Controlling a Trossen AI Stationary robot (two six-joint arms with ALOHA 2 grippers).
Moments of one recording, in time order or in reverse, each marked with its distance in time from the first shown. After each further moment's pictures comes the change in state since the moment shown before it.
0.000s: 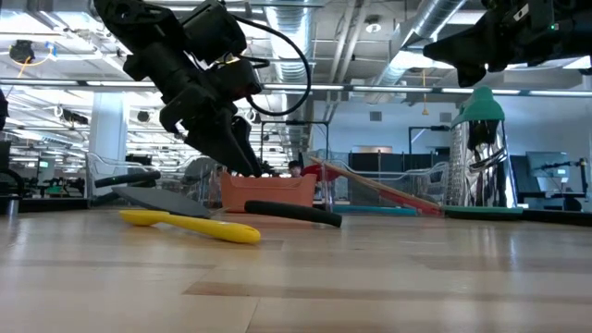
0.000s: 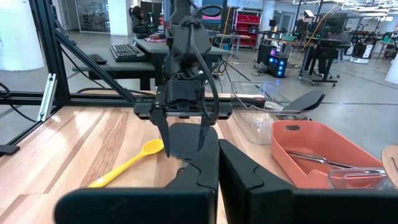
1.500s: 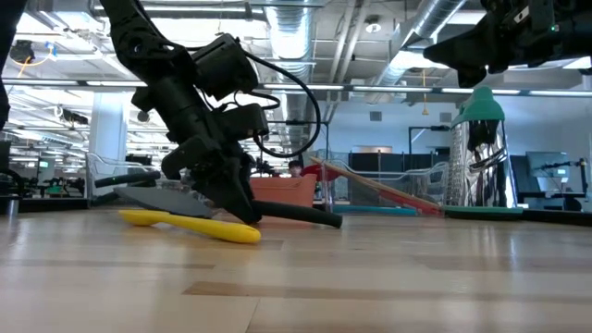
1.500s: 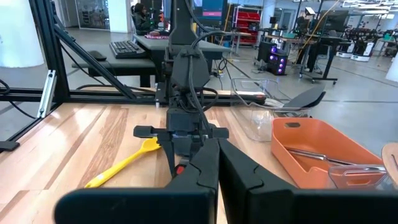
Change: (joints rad) left arm 0.001 0.194 0.000 0.105 -0.001 -0.002; right arm 0.000 0.000 0.000 -0.012 0.000 0.000
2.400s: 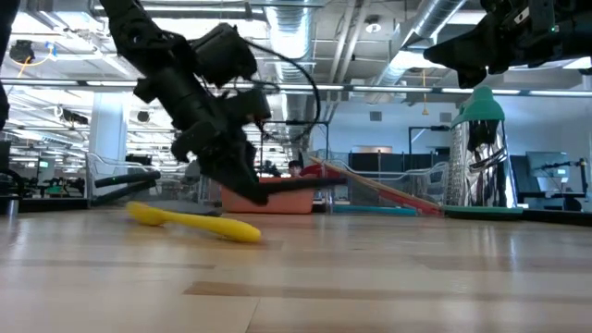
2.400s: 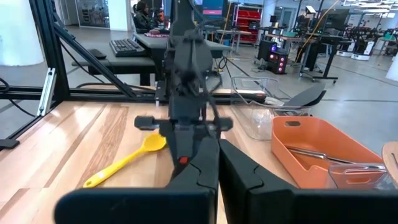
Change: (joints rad) left arm 0.006 -0.065 0.007 -0.001 -0.011 -0.002; right arm 0.001 0.000 0.000 -0.005 0.000 0.000
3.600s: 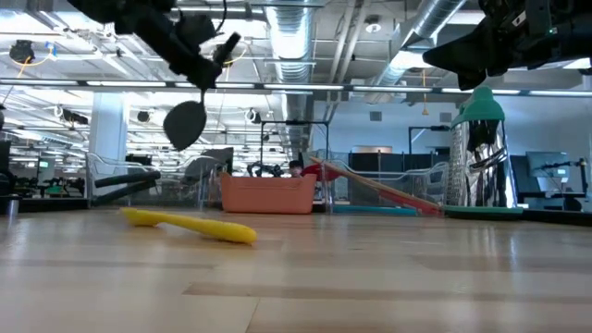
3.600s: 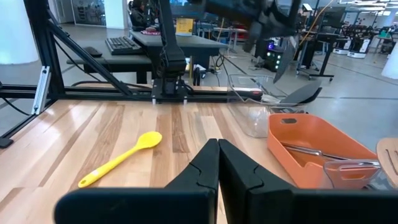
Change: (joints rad) left arm 0.416 -0.594 -0.002 -0.019 -0.793 0.313; right arm -0.014 0.000 0.000 -0.009 0.000 0.001
